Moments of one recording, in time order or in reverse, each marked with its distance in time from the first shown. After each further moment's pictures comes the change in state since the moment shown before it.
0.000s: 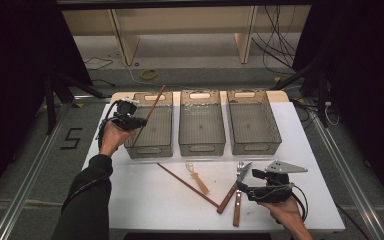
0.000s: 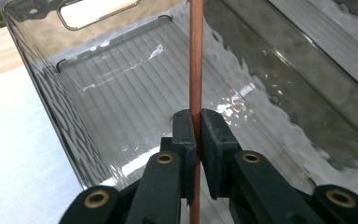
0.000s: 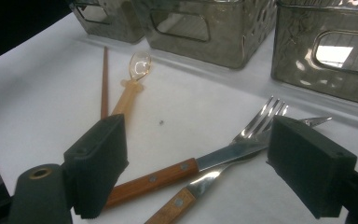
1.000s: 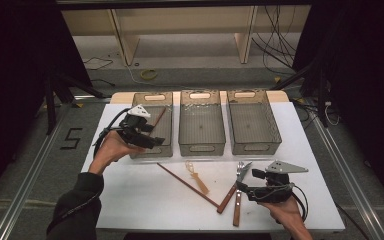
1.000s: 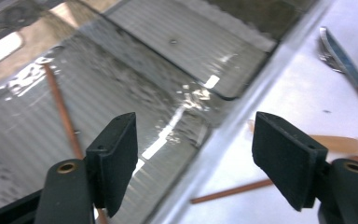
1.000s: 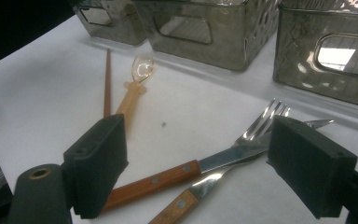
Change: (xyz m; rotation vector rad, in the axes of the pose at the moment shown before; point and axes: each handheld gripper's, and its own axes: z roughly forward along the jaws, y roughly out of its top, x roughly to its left) left arm -0.074 -0.007 -0.054 -0.017 -0.236 0.257; right arm 0.000 0.000 -0.001 -0.009 0.008 -0.002
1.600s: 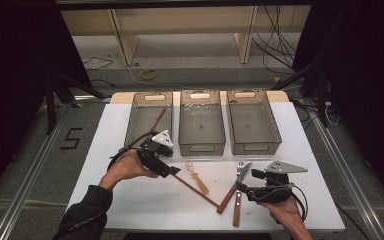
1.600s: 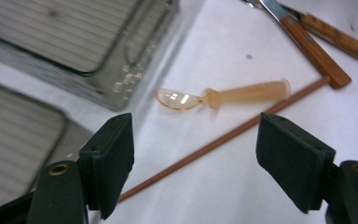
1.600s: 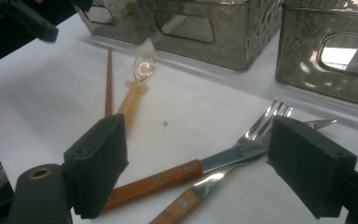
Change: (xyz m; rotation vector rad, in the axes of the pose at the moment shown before) left arm -0.061 -0.017 0.041 0.159 -0.179 0.230; right arm 0.001 0.000 0.000 0.005 0.004 -0.001
